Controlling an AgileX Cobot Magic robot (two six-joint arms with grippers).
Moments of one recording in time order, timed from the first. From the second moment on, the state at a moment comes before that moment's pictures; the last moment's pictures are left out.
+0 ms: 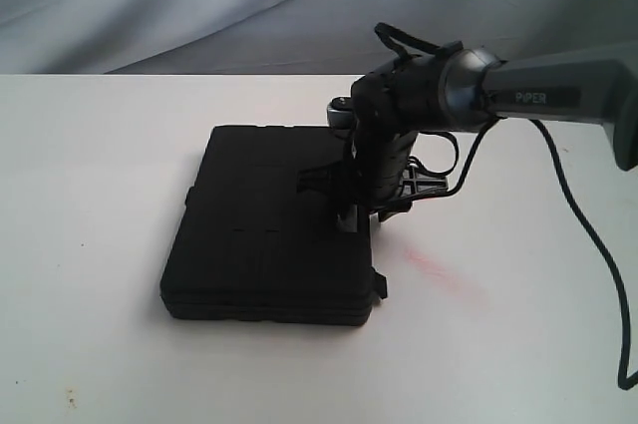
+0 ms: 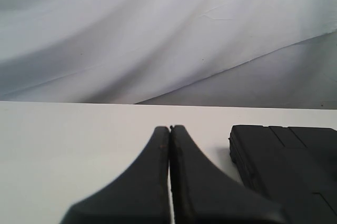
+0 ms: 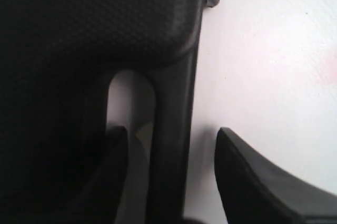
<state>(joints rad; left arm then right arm) -0.06 0.00 0.00 -0.04 0.12 -0.02 0.71 2.21 -1.56 -0.13 0.74 0.65</state>
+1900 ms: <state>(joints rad) -0.06 0.00 0.00 -0.04 0.11 -0.02 0.51 2.12 -1.35 -0.07 0.58 0.48</state>
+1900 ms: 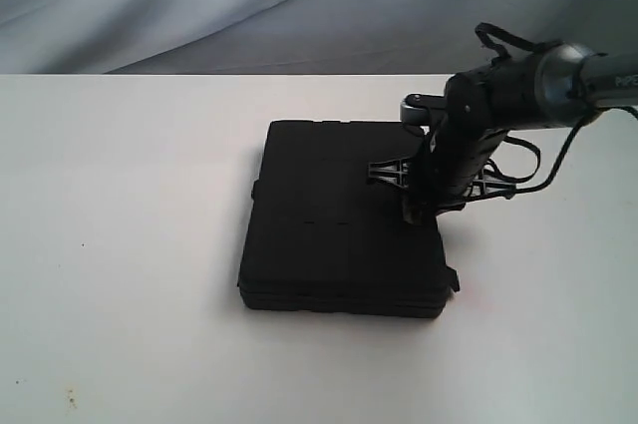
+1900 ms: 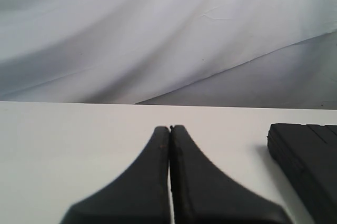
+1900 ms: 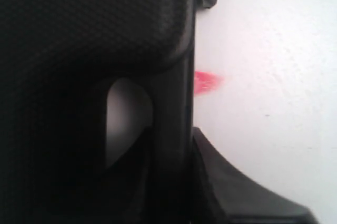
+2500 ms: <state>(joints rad) -0.06 0.00 0.00 -0.04 0.11 -0.02 0.37 2.11 -1.33 -0.11 0.59 0.34</state>
